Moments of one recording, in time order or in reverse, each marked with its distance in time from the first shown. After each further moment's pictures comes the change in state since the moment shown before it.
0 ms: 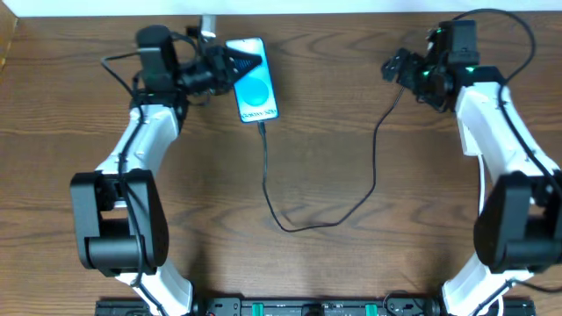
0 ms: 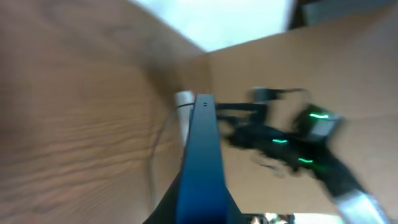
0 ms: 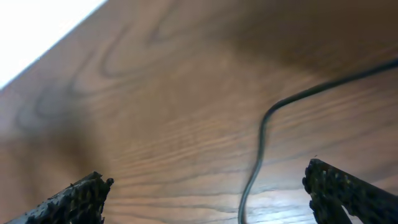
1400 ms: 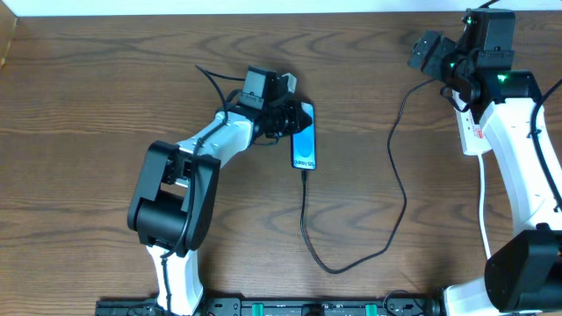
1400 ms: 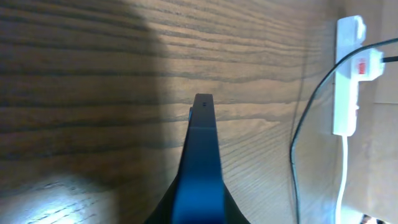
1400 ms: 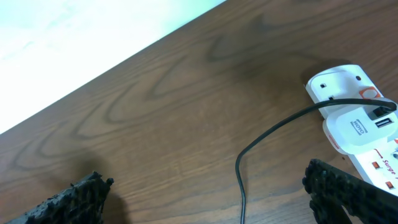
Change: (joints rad) left arm -0.356 0.175 -0.004 -0.302 -0.558 0.288; right arm -0.008 -0.181 0.000 -0.025 0.183 -0.035
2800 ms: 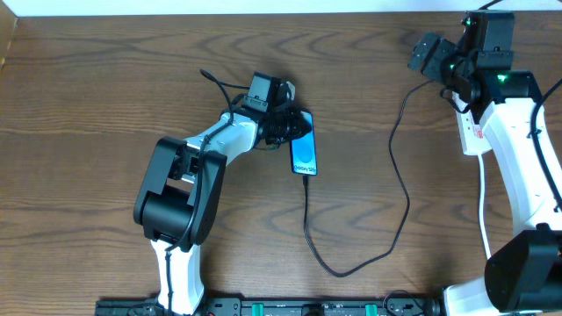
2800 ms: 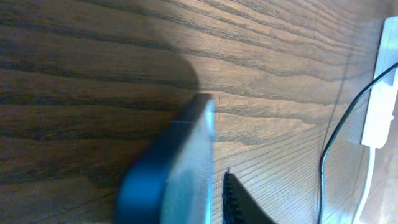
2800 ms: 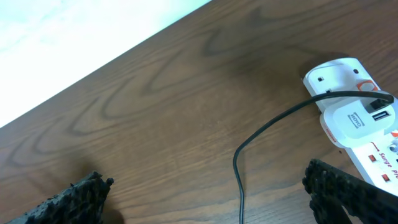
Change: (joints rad) left arm -0.010 0.041 0.000 -0.031 -0.043 -0.048; right arm 0.000 0.000 0.000 -0.023 0.000 0.000
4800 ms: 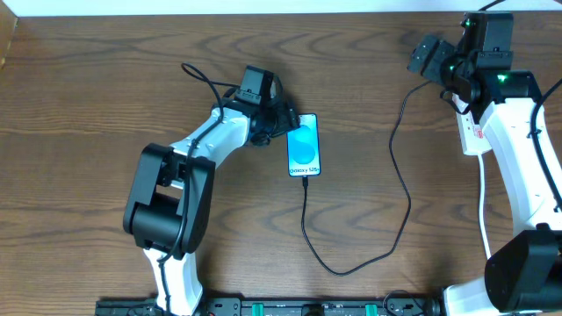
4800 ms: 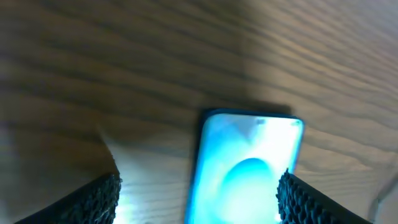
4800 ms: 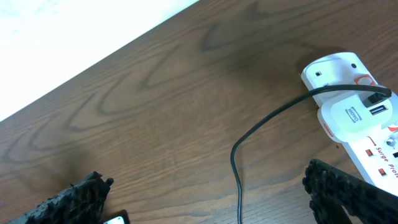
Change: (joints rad) left arm 0.033 -0.068 0.032 -0.198 -0.261 -0.030; right arm 0.000 0.000 0.000 -0.018 0.000 -0.003
